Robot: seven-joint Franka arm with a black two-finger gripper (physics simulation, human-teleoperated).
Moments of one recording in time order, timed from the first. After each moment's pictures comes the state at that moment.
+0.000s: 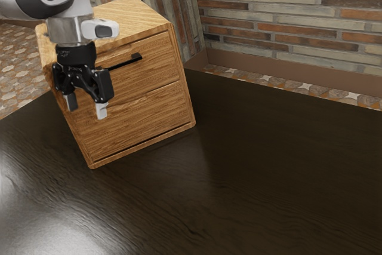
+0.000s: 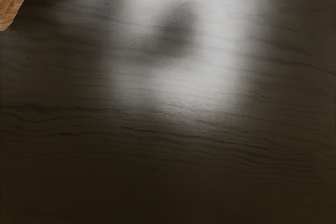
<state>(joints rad) -0.05 0.10 0.30 -1.28 0.02 1.16 0.15</state>
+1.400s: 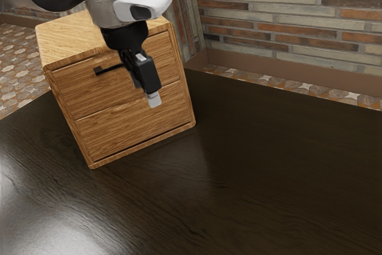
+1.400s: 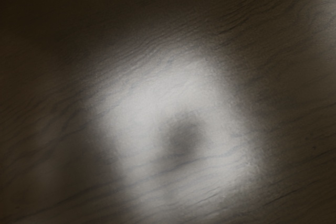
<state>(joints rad) 0.00 0.04 -0.04 -1.27 0.01 1.36 0.39</state>
